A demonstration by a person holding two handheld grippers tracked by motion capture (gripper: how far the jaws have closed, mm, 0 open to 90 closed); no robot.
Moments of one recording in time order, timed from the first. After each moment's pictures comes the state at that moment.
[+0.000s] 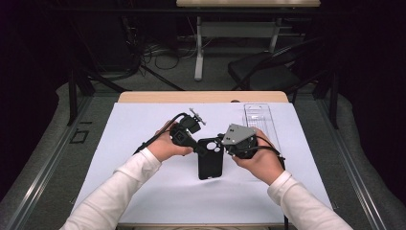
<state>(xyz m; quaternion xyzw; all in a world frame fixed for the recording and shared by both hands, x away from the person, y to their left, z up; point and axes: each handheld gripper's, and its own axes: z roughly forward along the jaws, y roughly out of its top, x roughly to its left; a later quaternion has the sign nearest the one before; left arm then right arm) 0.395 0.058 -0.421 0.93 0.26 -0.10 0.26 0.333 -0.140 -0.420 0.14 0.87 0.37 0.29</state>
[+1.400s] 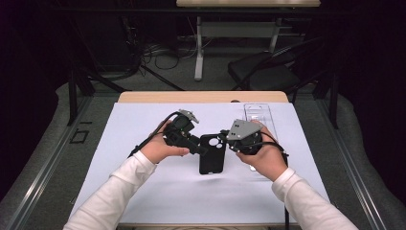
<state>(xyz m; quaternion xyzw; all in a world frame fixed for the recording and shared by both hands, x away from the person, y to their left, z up) 0.391 0.076 -0.420 0.91 0.24 -0.05 0.34 0.340 -0.151 -0.413 0.14 0.87 0.39 0.29</state>
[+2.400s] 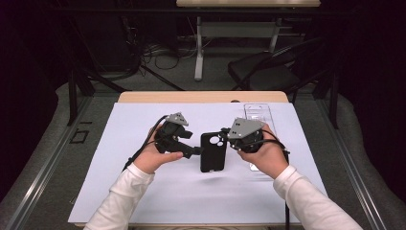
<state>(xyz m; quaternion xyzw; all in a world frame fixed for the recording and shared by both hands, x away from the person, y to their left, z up) 0.373 0.098 -0.424 0.88 0.26 0.03 0.40 0.342 -0.153 -0.408 0.13 0.87 0.39 0.29</state>
